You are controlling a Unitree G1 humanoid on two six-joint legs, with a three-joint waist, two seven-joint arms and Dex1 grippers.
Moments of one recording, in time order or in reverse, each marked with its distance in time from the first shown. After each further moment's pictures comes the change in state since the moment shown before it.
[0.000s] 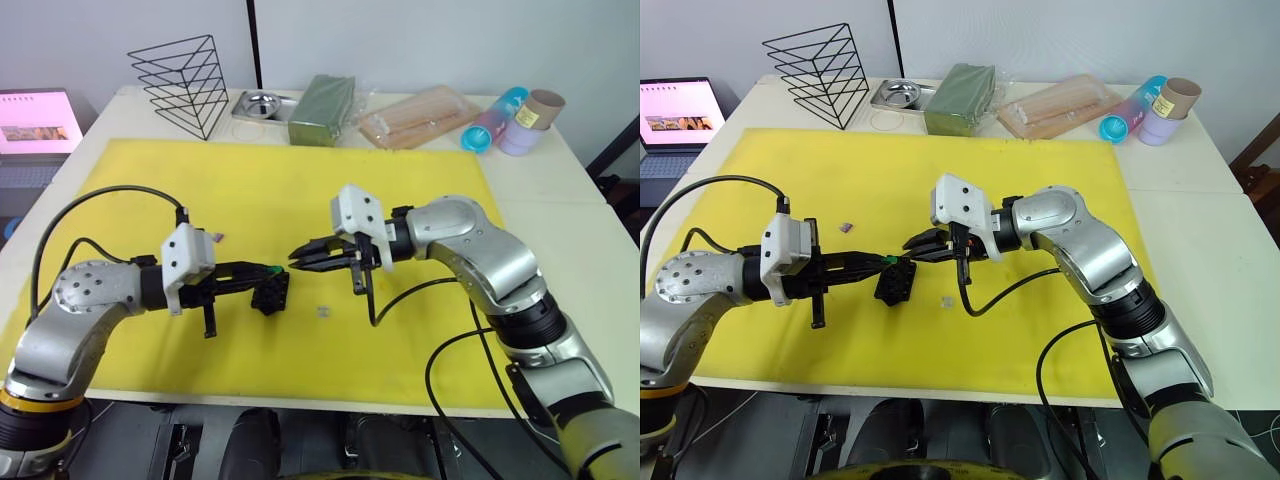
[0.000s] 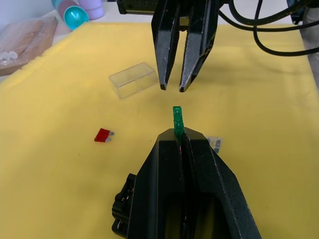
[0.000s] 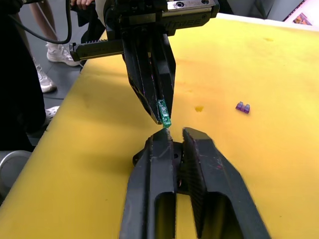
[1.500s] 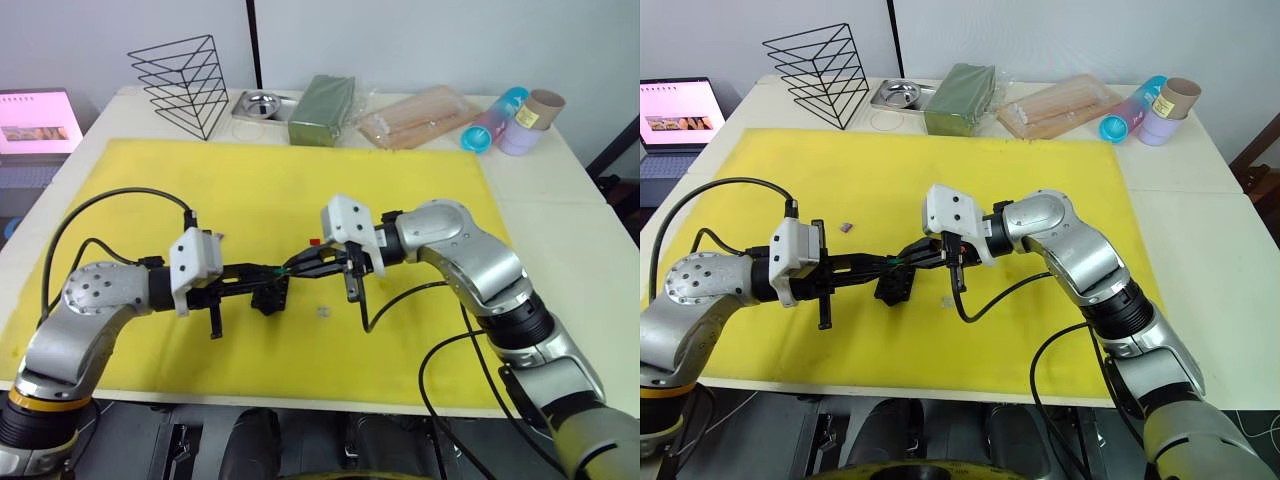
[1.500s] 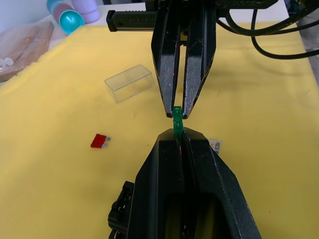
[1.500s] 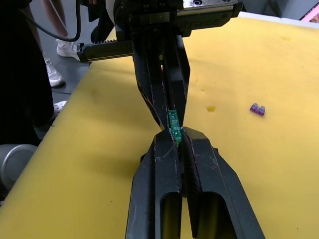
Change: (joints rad) left arm -0.004 -0.019 -0.032 -0.001 0.032 -0.036 0.004; right arm -0.001 0.033 0.033 0.032 -0.034 -0.028 0.035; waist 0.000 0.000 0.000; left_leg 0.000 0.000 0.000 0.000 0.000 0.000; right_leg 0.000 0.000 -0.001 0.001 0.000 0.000
